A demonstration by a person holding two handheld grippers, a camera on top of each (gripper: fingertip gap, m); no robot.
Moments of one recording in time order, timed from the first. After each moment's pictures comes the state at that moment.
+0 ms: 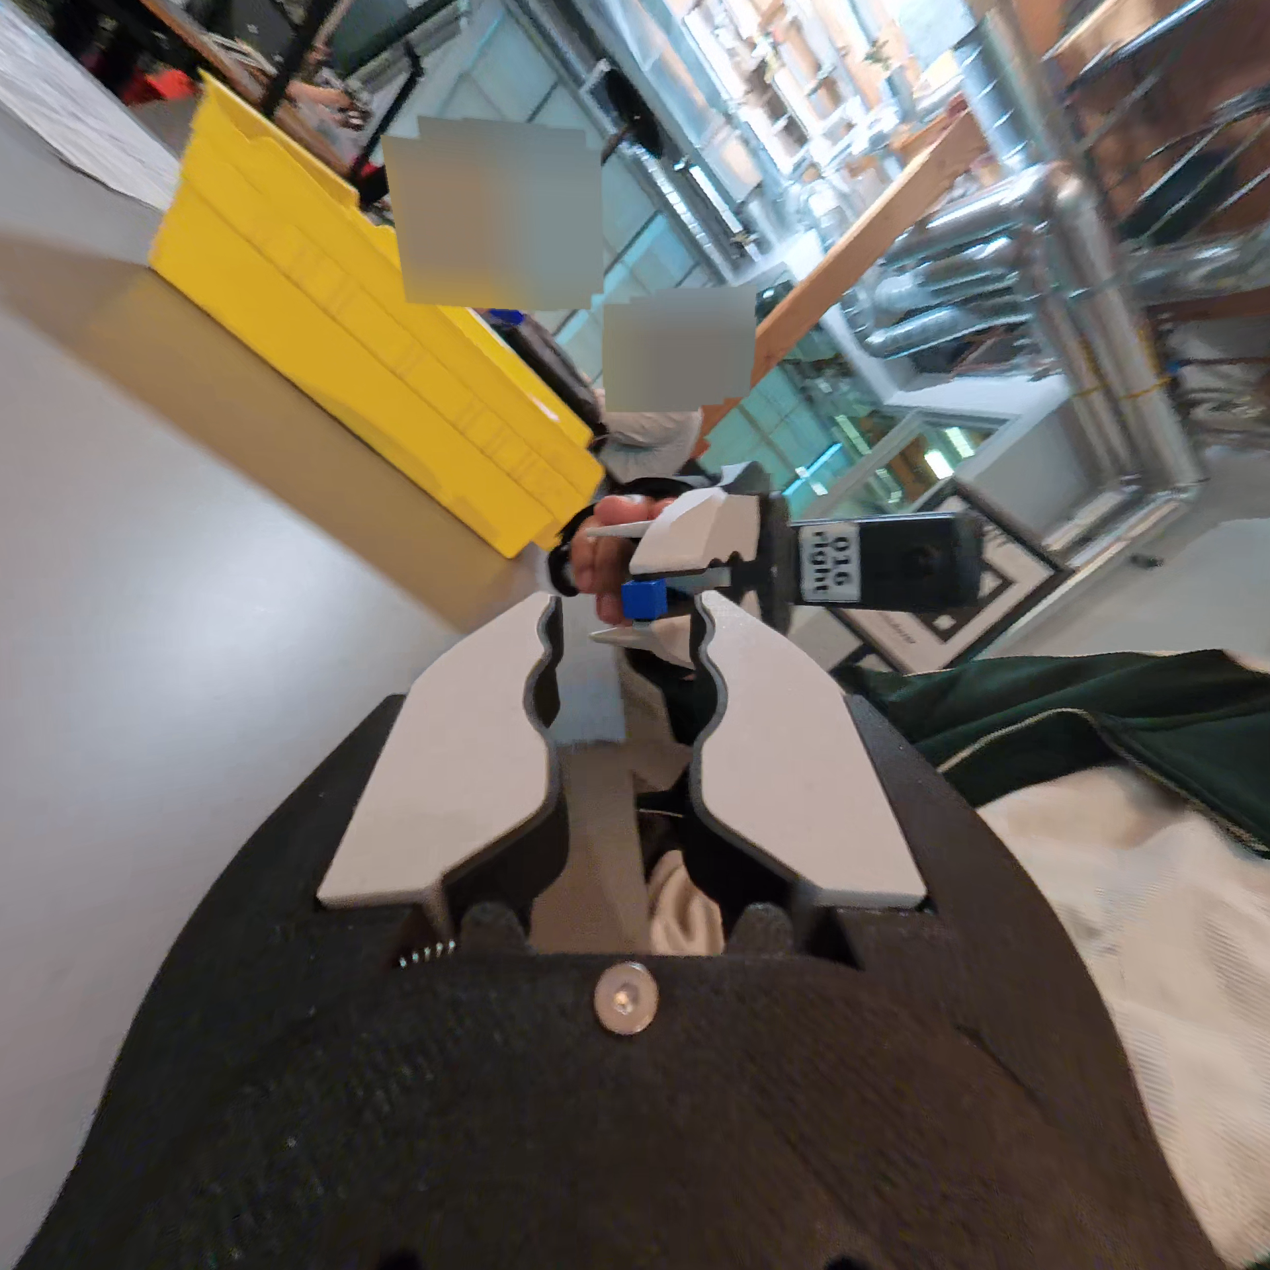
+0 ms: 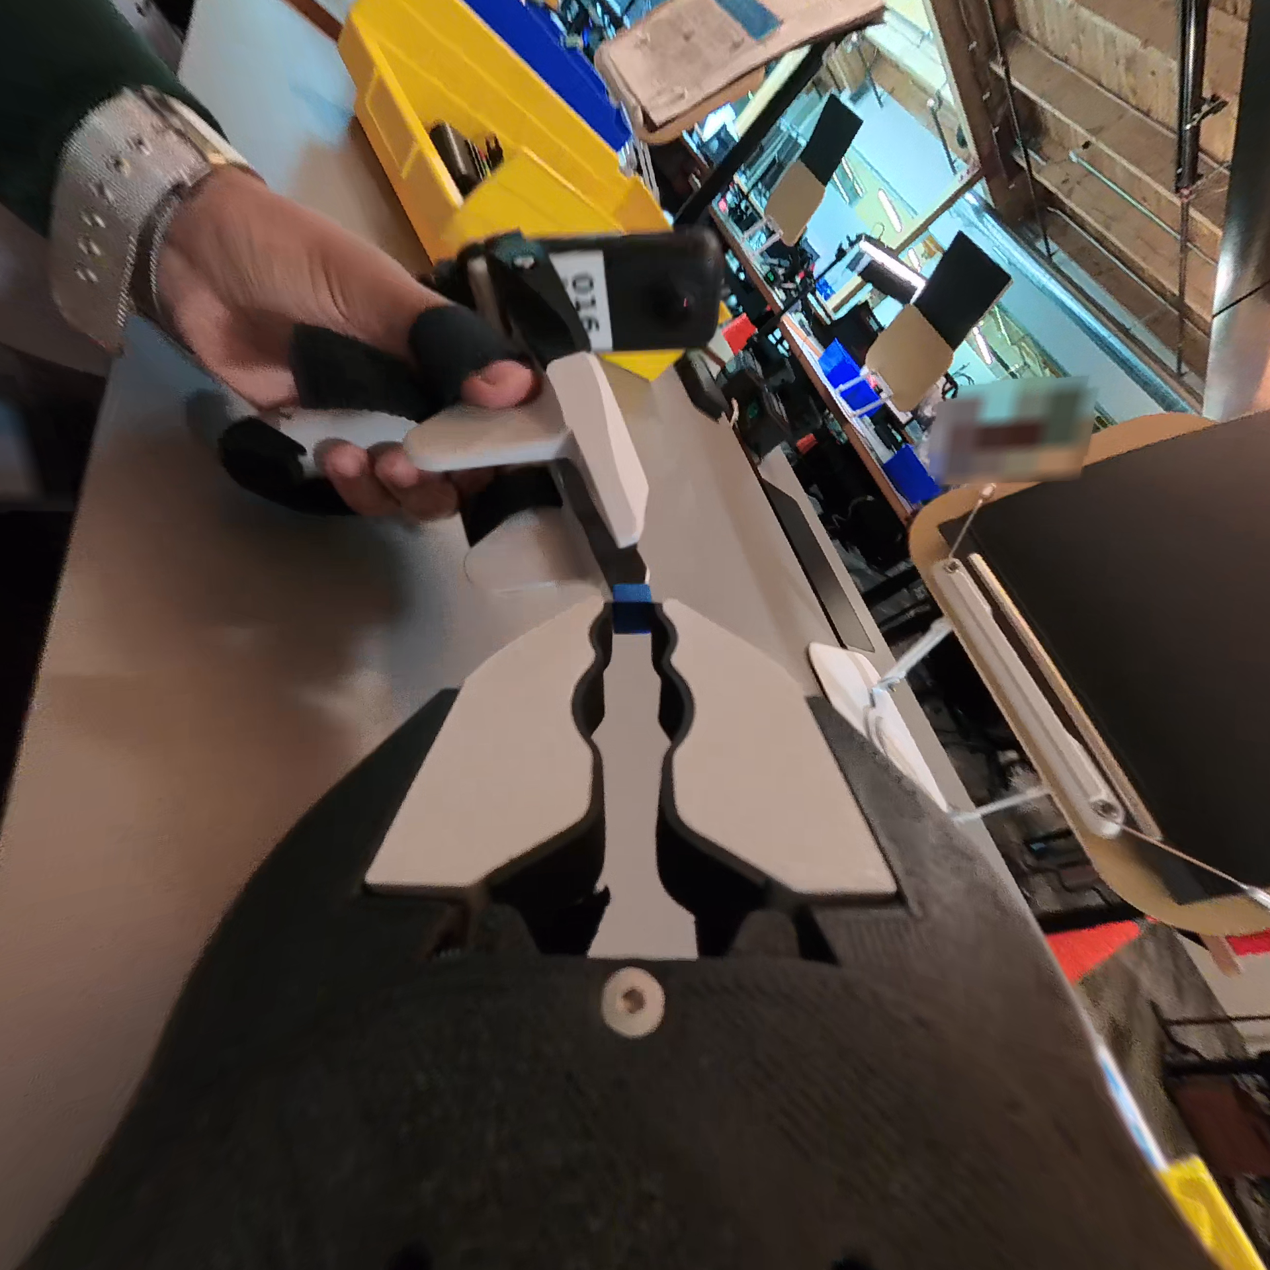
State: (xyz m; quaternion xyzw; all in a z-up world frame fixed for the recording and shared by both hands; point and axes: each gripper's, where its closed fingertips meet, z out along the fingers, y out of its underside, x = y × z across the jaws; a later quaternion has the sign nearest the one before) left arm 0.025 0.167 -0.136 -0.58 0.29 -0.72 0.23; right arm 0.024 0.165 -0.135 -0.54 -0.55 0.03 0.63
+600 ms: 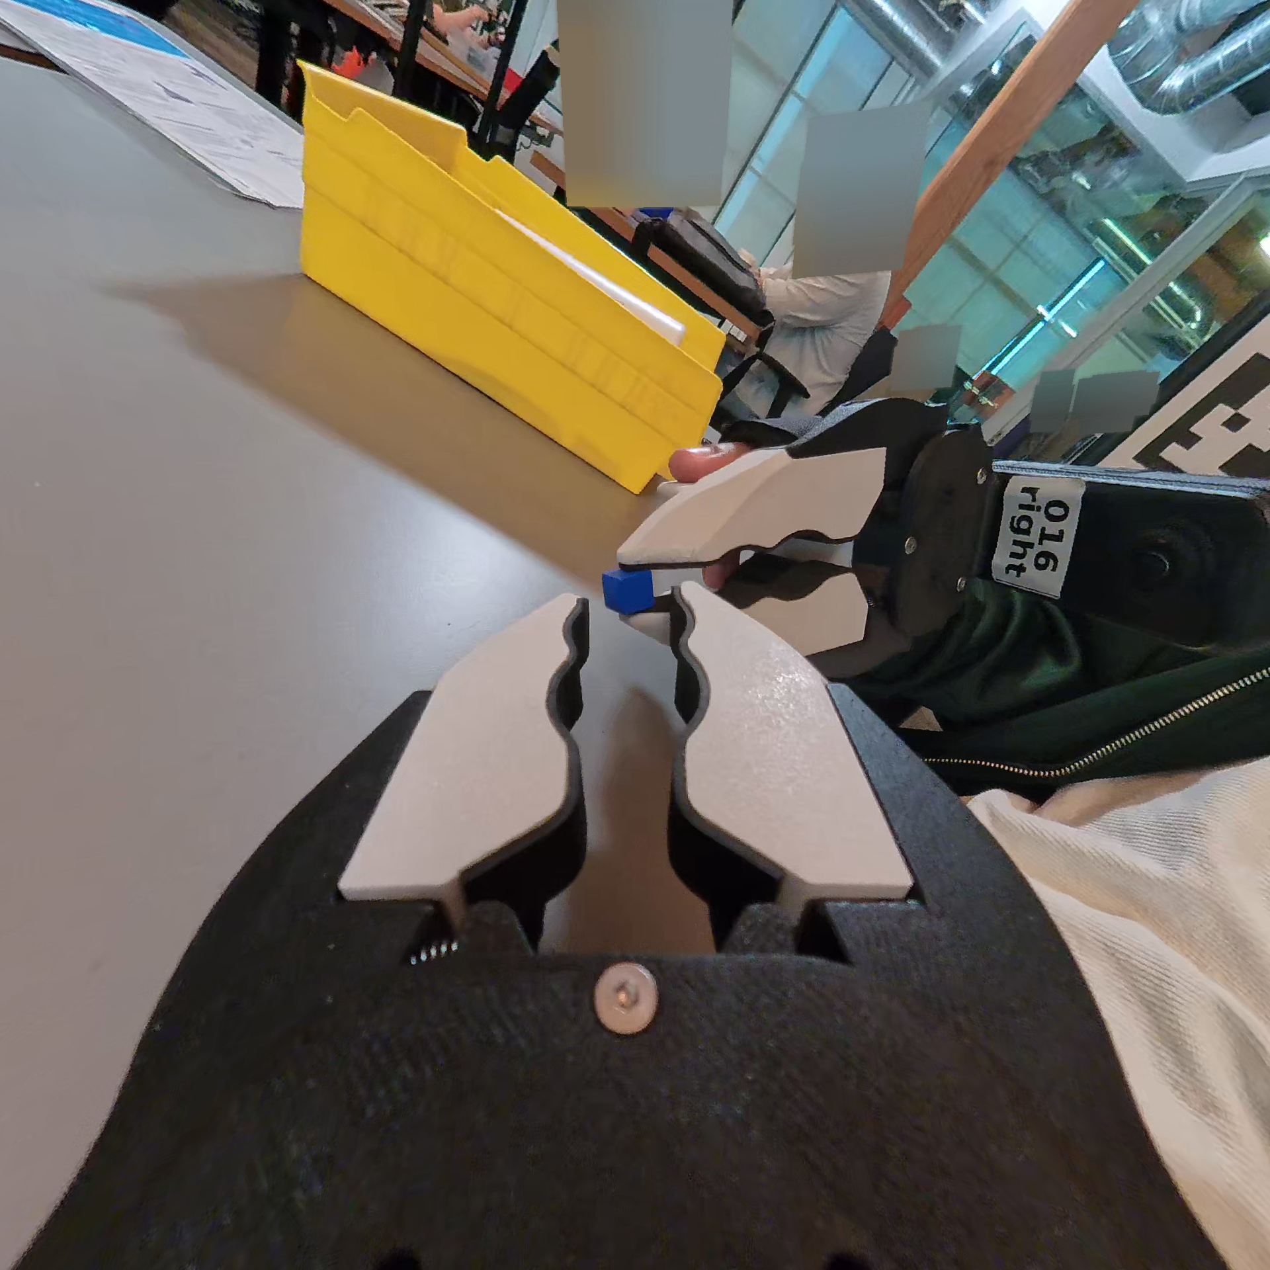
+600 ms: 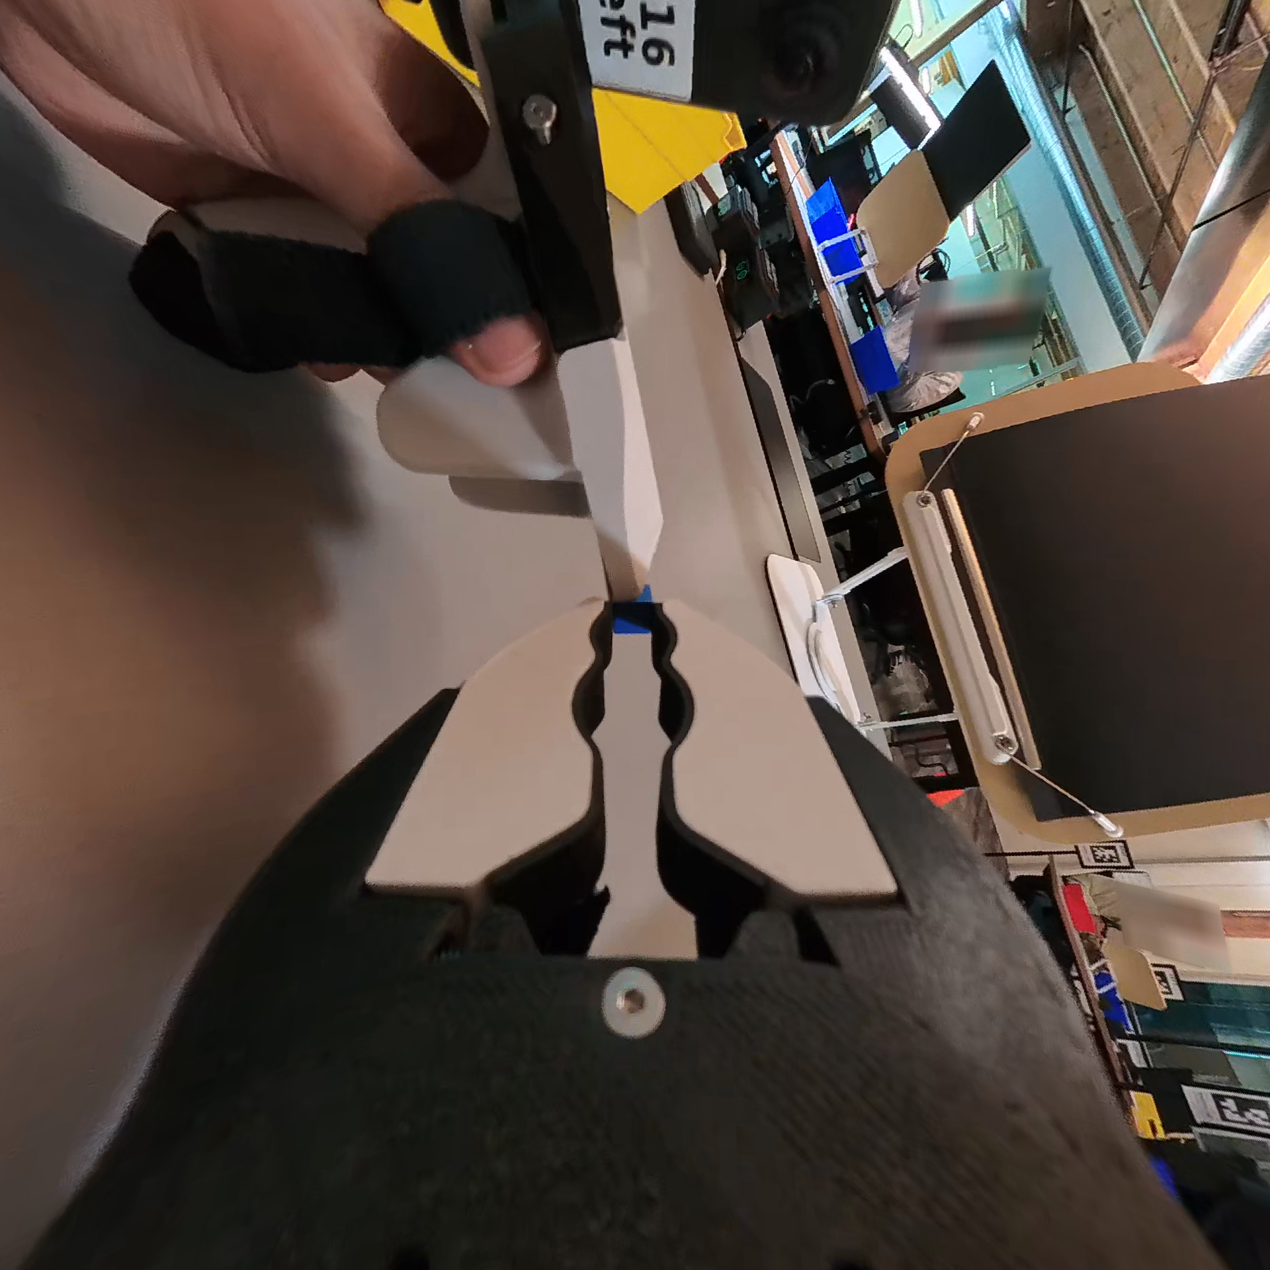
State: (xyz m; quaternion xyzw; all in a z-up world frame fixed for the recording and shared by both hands) left arm 0.030 0.165 -0.155 -0.65 0.38 -0.59 0.31; right arm 0.024 0.173 -0.154 -0.57 -0.57 -0.11 0.58
